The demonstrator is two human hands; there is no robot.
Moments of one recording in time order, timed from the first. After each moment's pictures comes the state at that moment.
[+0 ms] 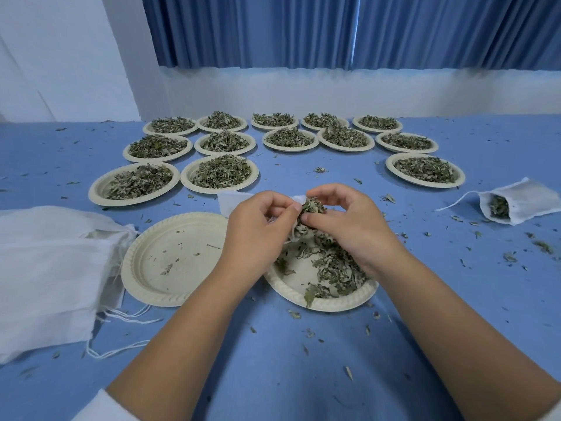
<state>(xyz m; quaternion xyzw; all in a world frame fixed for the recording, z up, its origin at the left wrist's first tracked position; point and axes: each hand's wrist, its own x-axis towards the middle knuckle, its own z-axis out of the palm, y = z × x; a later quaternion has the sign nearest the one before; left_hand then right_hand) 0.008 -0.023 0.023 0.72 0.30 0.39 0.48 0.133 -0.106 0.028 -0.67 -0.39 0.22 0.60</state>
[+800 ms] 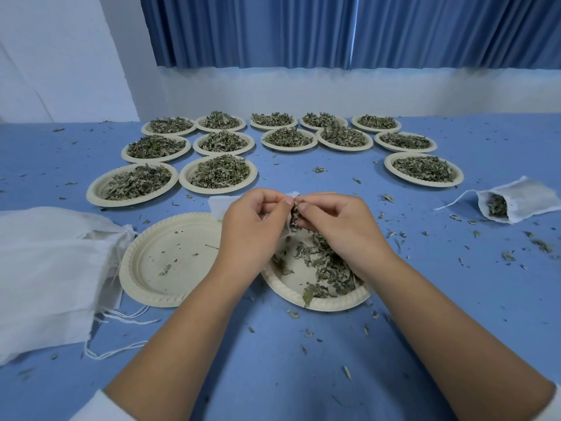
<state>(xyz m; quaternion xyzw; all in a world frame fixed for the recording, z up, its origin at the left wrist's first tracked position) 0.008 -0.025 0.026 0.67 0.32 0.42 0.52 0.124 -0.101 0.025 -0.62 -0.40 0.24 0.63</state>
